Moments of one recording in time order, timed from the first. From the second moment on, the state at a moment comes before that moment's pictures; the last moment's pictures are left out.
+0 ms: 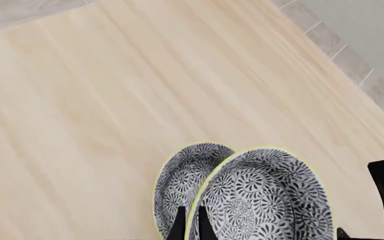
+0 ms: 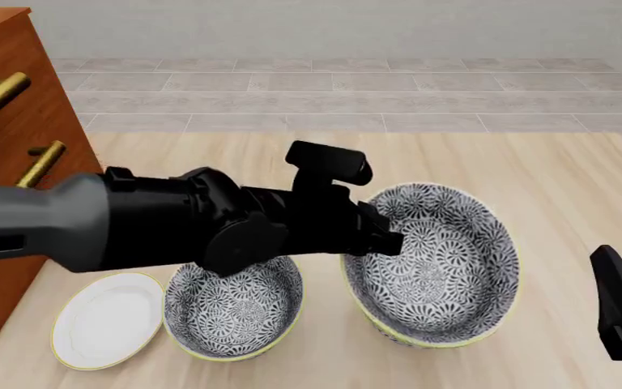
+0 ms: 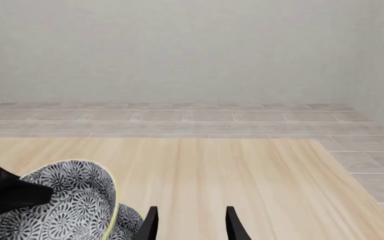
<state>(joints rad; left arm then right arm) -0.93 1.66 -1.01 0.02 -0.37 0.01 0.04 0.00 -0.04 0.00</state>
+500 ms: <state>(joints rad) -0.94 1.70 -1.00 -0.01 -0.37 0.01 0.04 0.00 -0.04 0.00</state>
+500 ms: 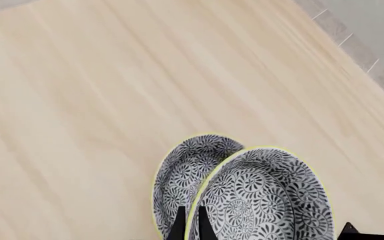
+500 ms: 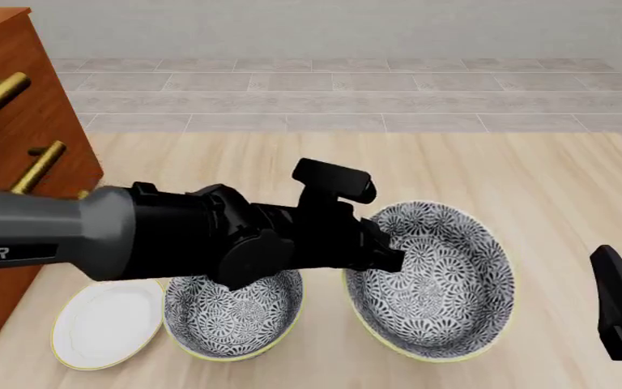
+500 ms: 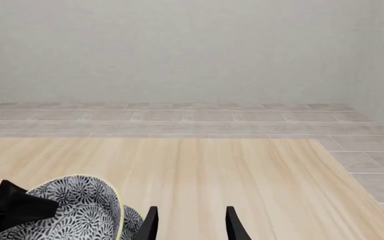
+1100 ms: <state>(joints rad) -0.93 1.70 -1.00 -0.01 -0.36 0.01 0.04 0.00 -0.04 0.00</state>
